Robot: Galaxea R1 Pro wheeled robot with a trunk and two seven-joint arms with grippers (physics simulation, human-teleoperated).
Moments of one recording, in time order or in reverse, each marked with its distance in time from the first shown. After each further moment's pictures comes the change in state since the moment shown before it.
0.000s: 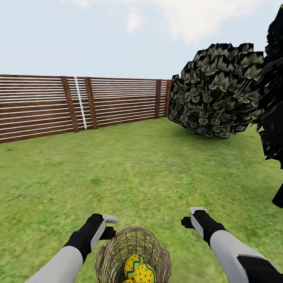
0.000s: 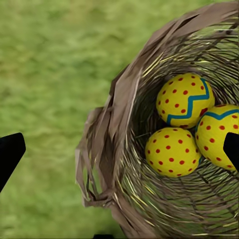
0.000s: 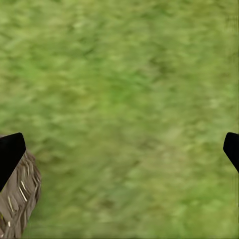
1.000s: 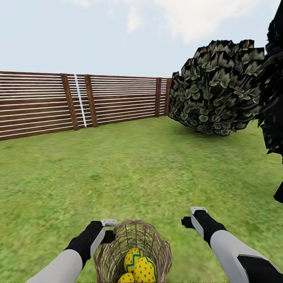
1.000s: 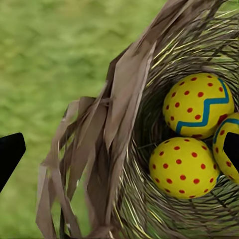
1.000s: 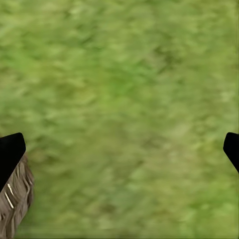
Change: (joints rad) left arm 0.001 0.001 0.004 0.114 0.004 -0.172 -0.001; right arm 0.000 -0.002 -0.003 -0.001 -0.001 0.000 0.001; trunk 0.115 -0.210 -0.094
